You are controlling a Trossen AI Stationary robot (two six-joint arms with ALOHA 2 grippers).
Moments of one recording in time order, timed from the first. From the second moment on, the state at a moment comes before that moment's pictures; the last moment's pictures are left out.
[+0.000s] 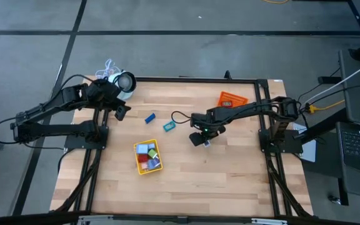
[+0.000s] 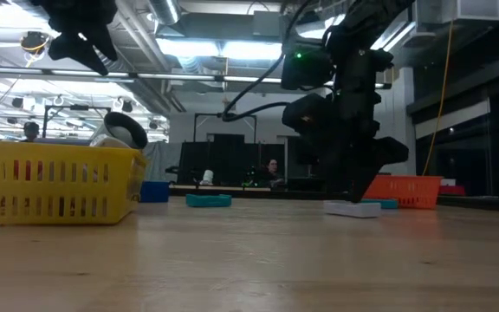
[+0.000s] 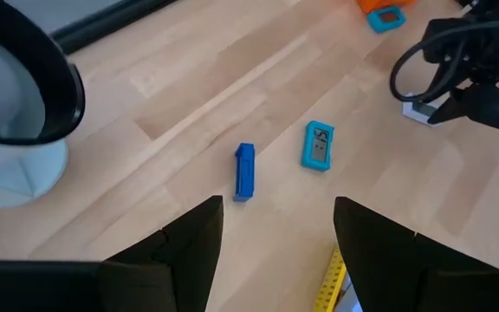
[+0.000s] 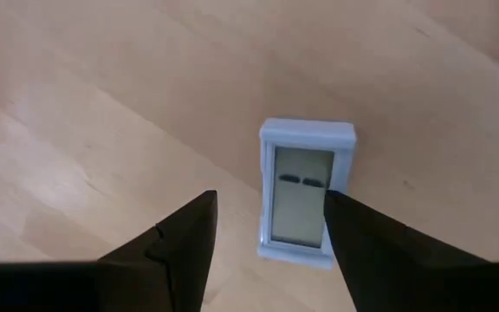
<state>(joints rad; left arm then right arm) 0.44 0.74 0.95 -1.04 -0.03 -0.46 -0.05 1.83 1.14 -0.70 -0.22 0.98</state>
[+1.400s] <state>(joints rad) 0.44 0.74 0.95 -1.07 -0.03 -0.46 -0.25 1.75 1.01 -0.65 -0.22 0.80</state>
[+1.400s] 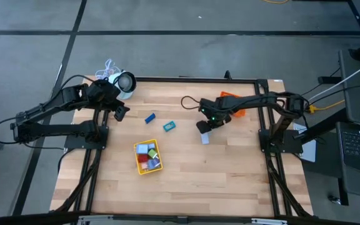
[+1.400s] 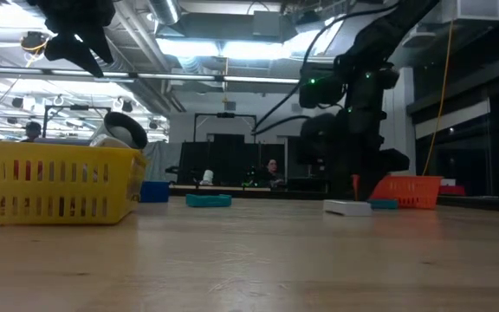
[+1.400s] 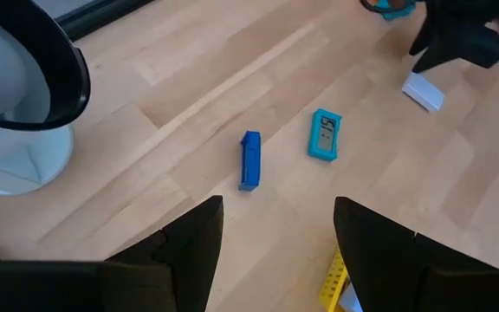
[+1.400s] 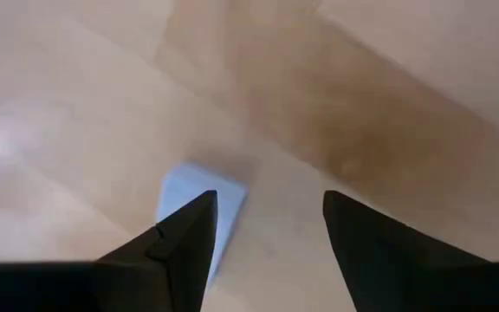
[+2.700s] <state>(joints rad) 0.44 0.74 0.95 -1.08 0.08 -0.37 -0.07 1.84 1.13 -0.59 -0.20 1.17</state>
